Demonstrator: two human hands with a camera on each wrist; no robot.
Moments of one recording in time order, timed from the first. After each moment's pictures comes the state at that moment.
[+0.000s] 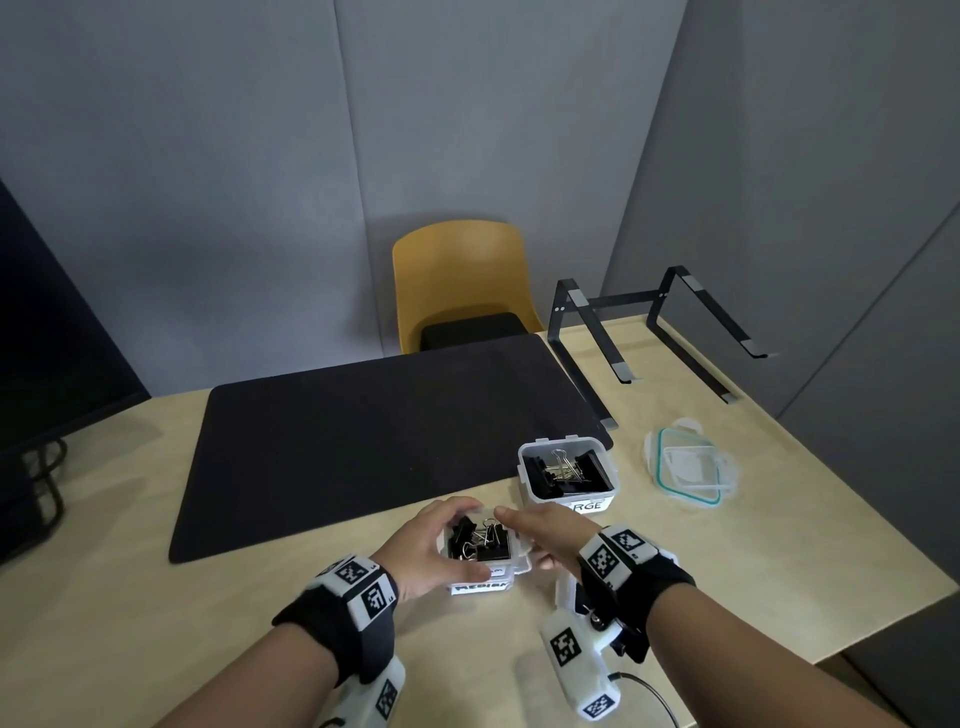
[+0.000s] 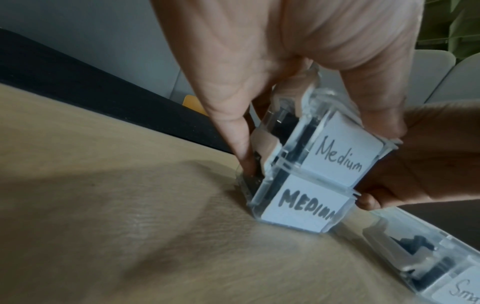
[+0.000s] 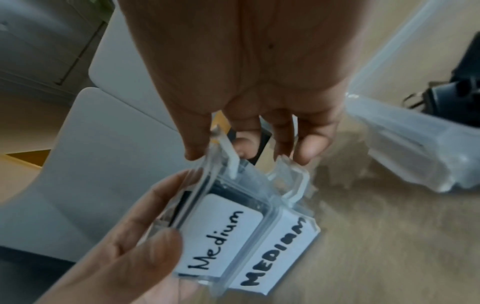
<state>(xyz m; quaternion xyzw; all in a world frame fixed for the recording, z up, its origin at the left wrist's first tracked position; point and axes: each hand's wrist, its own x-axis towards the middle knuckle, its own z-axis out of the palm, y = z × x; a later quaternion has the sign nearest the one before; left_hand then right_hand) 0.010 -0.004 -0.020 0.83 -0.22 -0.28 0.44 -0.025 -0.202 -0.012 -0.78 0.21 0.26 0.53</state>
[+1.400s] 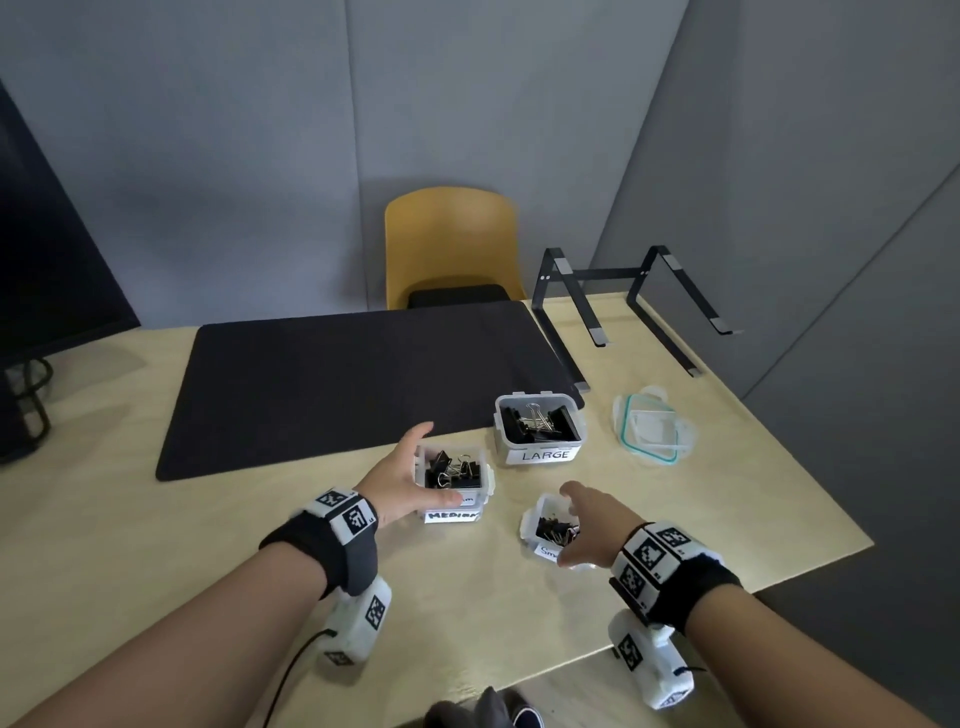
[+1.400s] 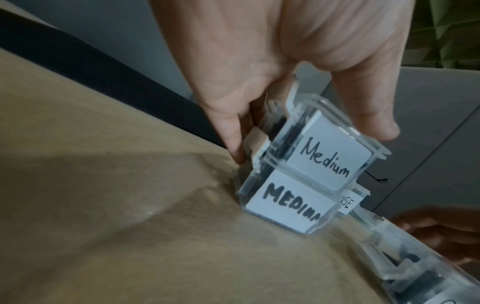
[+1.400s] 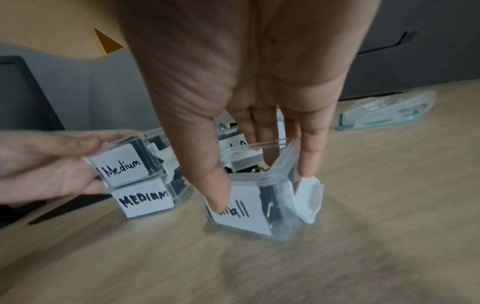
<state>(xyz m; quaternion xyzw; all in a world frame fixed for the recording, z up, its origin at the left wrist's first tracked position) -0.003 -0.003 -0.022 0.82 -0.15 -0.25 0.49 -0.108 -0.246 0.008 -0.95 0.14 0.24 0.16</state>
